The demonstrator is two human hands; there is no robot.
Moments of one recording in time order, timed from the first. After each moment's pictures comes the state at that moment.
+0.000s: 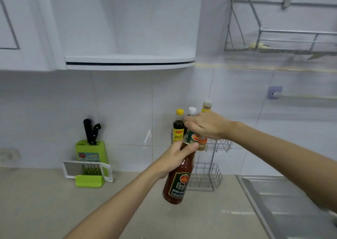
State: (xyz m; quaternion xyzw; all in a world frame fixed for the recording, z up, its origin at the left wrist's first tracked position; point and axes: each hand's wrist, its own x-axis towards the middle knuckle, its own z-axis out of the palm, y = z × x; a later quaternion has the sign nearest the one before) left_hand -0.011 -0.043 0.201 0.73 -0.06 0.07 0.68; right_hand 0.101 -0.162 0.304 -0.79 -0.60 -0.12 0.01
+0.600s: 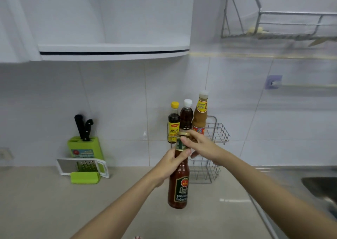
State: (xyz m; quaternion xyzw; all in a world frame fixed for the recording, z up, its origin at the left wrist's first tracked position) left_hand 0.000 -0.043 0.154 0.75 0.01 0.03 0.66; right_hand 0.099 -0.175 0.198 -0.77 -0.37 0.21 0.47
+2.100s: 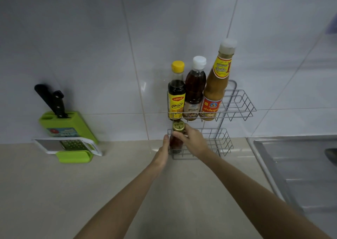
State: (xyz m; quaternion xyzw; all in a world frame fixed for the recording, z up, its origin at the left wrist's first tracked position) left_hand 0.098 0.015 -0.018 0.66 0.25 -0.04 0.70; right_hand 0.175 -0.099 0.036 -0.85 -0.29 0.09 0.43
